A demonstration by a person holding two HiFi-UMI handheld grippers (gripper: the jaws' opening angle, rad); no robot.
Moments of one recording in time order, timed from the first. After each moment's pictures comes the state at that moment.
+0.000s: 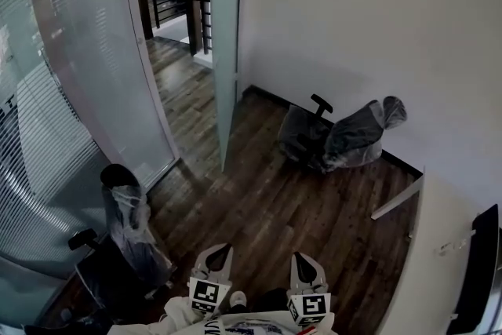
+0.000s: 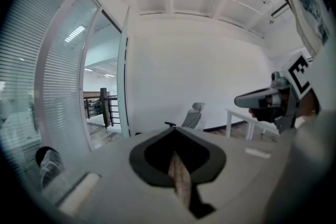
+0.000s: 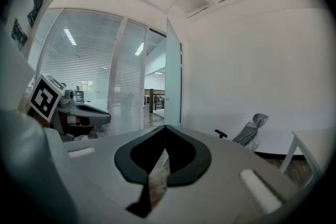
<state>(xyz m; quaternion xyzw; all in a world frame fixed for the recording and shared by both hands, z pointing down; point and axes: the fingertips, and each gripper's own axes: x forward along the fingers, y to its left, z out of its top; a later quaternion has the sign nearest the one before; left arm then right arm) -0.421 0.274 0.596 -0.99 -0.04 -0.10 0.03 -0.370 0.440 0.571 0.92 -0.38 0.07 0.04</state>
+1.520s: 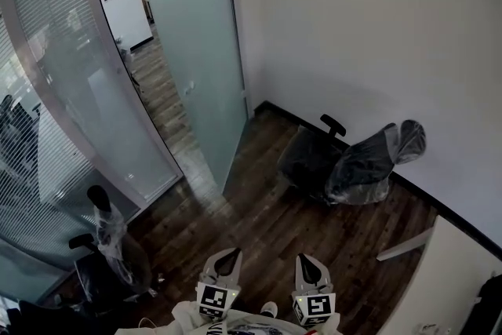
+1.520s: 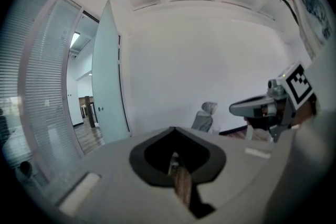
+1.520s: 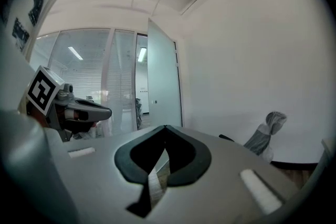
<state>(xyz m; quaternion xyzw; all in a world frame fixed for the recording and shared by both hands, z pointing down) -0.146 0.409 0.581 -0.99 0.03 -0.11 0.07 -0.071 0.551 0.590 0.89 -0.46 0.08 -0.01</state>
